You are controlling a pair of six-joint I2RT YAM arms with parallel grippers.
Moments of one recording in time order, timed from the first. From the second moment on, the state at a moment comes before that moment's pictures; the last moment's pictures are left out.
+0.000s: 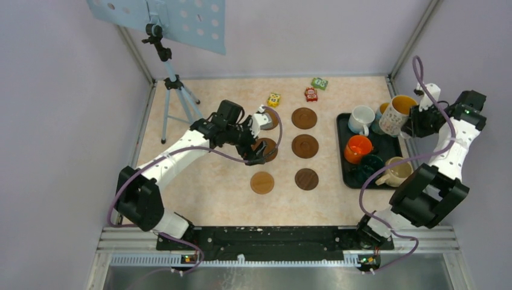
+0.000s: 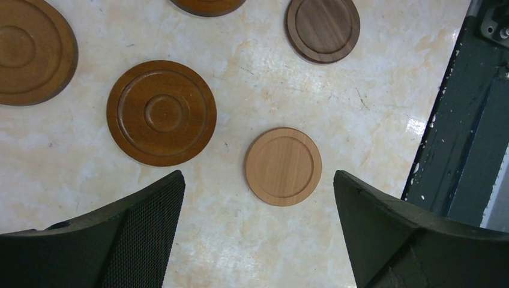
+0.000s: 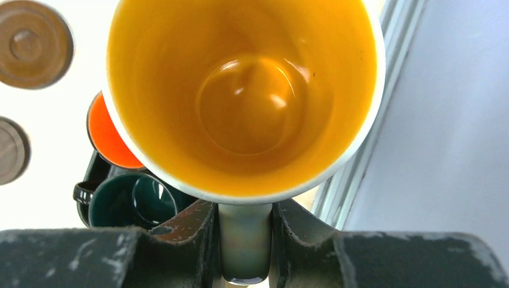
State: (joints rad) left arm -0.56 1.48 1.19 -0.59 0.57 0.36; right arm -0.66 1.50 1.39 -0.93 -0.66 -0.83
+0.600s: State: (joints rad) left arm -0.51 1.42 1.21 -0.61 0.58 0.34; right arm 0.09 1.46 1.50 -0.76 -0.28 -0.31
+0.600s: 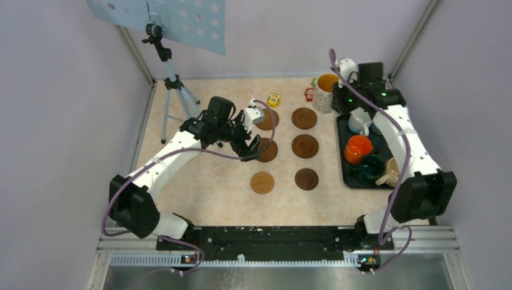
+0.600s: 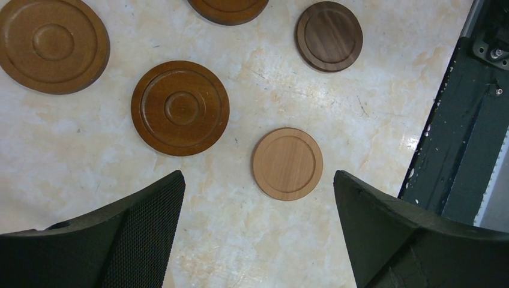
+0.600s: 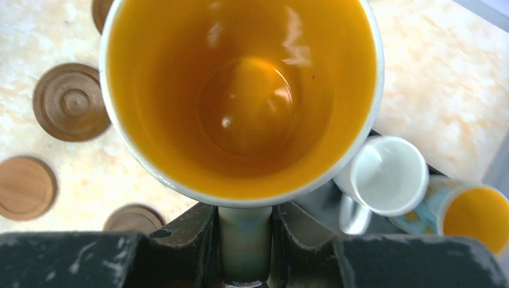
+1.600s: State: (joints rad) left arm -0.41 1.26 1.21 -0.62 0.53 0.31; right arm 0.61 1.90 1.51 -0.20 0.24 0.20
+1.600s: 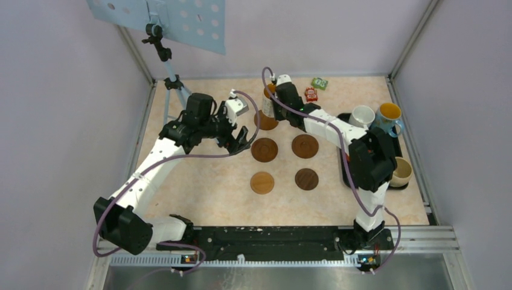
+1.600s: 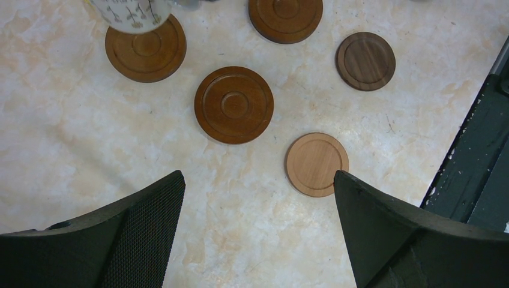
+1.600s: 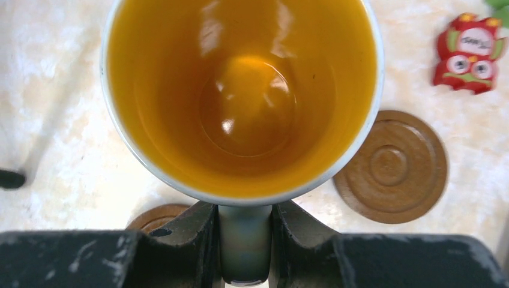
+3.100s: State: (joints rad) left arm -0.40 1.26 1.21 -0.64 0.53 0.32; right arm 0.57 2.06 1.58 -0.20 0.01 -0.02
